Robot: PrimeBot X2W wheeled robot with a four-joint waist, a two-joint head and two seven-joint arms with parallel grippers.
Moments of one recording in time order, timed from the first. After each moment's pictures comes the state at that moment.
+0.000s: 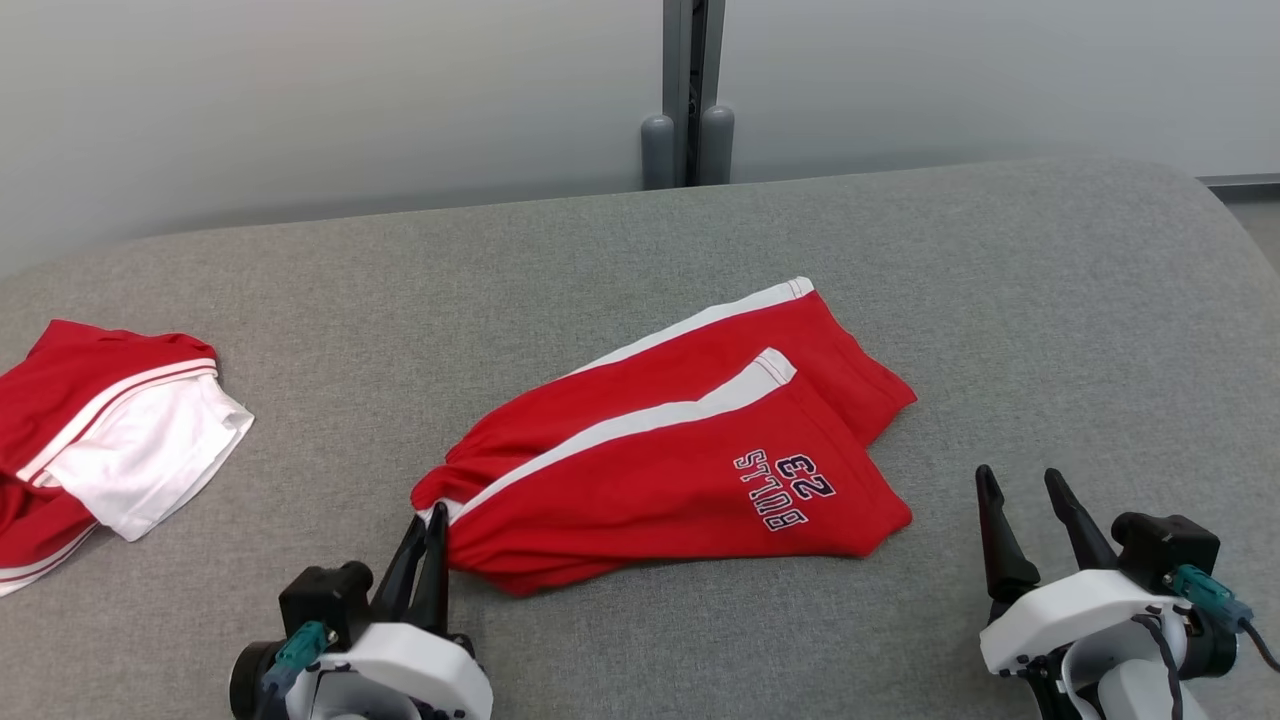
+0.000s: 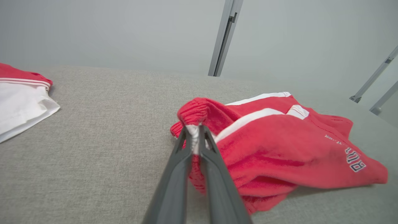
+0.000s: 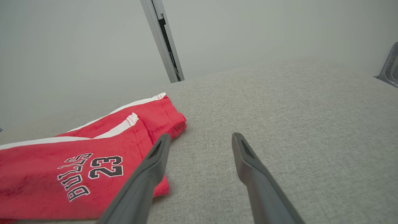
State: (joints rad) left arm -0.15 0.05 -0.26 0.46 -0.38 0.05 -0.26; right arm -0.24 -0.05 0.04 0.58 0.30 0.13 -0.26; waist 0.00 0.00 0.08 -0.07
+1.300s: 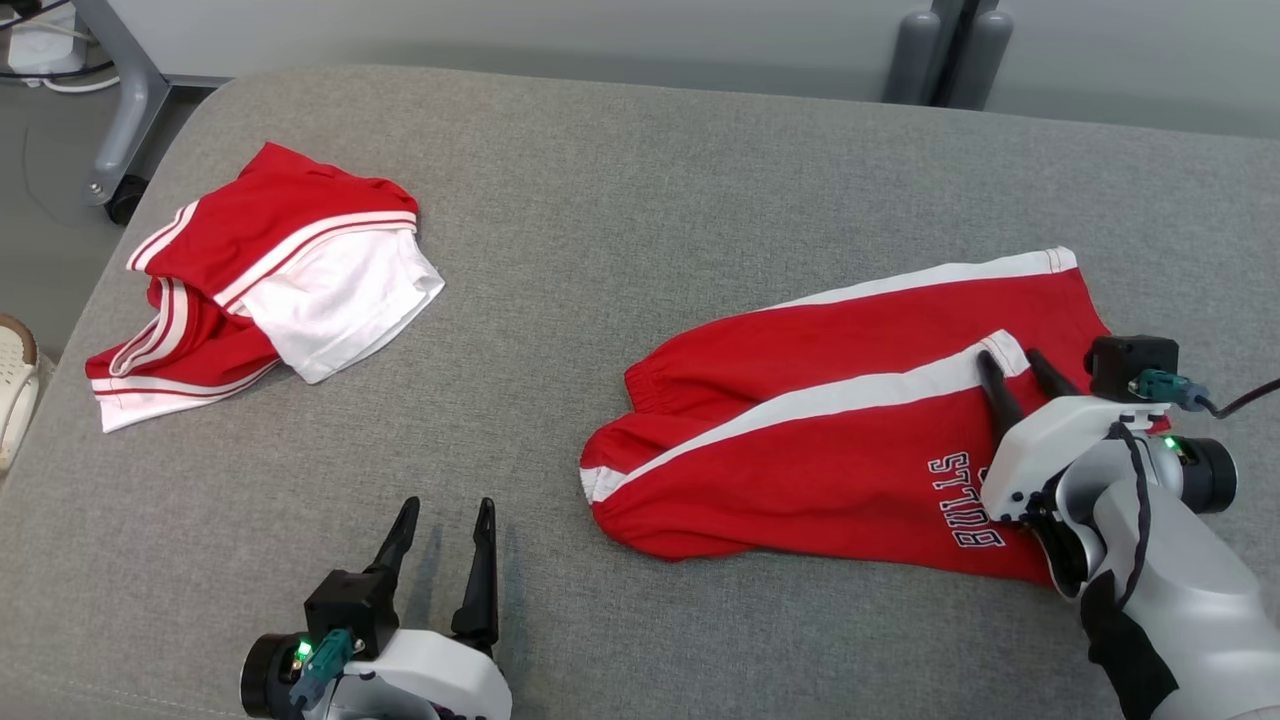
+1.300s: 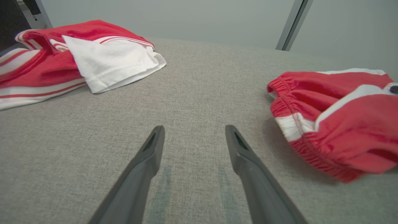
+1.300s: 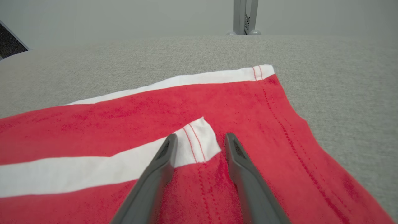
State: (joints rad) left arm -0.11 0.05 -0.27 0.38 -0.30 0.11 -0.26; right arm -0.73 -0.12 0.24 1.15 0.36 0.13 -0.22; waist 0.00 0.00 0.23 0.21
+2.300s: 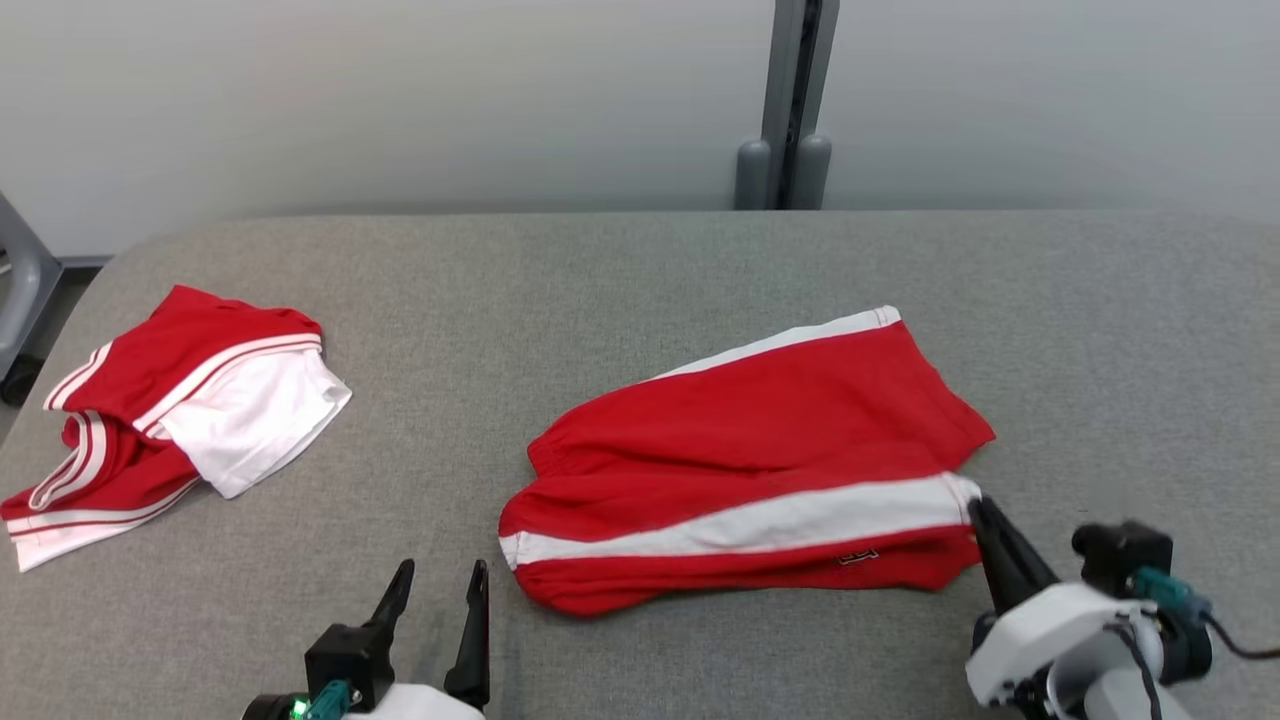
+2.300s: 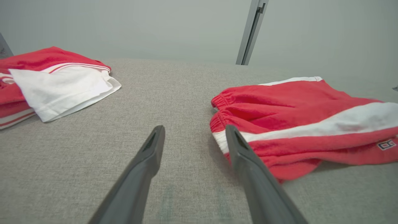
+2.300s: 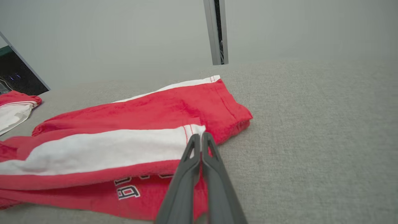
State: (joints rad) left arm -0.05 0.05 -0.25 0.41 -0.28 0.09 -0.26; right arm -0.30 -0.14 0.25 0.68 0.42 0.13 -0.26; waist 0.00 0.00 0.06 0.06
